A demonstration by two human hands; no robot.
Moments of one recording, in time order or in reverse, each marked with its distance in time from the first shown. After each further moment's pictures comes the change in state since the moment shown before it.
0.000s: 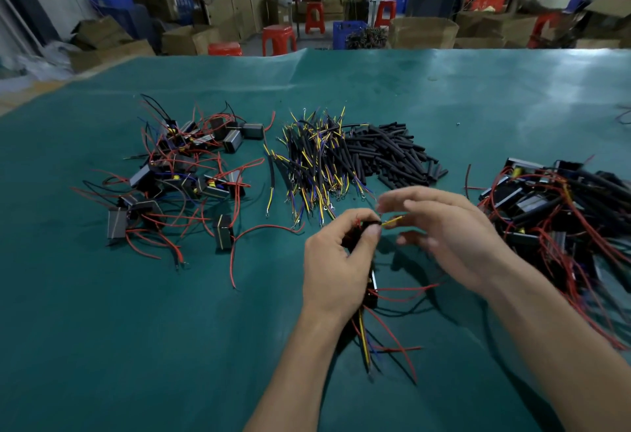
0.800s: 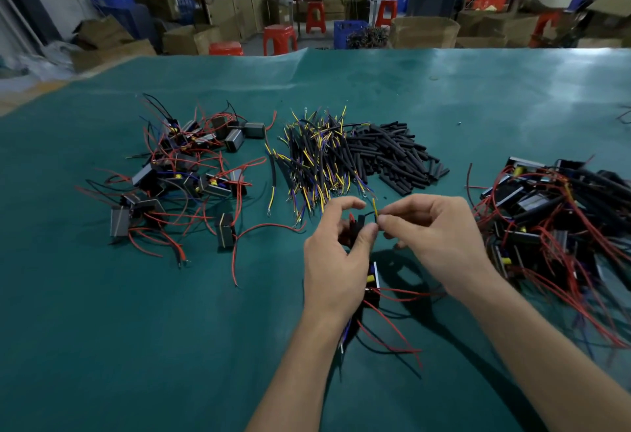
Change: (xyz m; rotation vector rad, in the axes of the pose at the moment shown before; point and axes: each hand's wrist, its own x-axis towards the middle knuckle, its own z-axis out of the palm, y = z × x) left_hand -0.001 0.001 -0.002 0.020 0.042 -0.018; right_hand -0.004 0.018 0.014 -0.478 0.252 -0.253
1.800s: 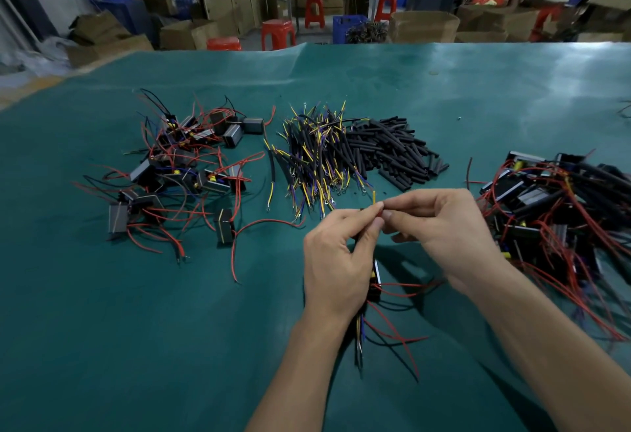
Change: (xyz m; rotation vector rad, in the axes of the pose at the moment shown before) left_hand -0.001 -0.004 0.002 0.069 0.041 0.190; right_hand 0.000 -0.010 -0.006 0.240 -0.083 0.113
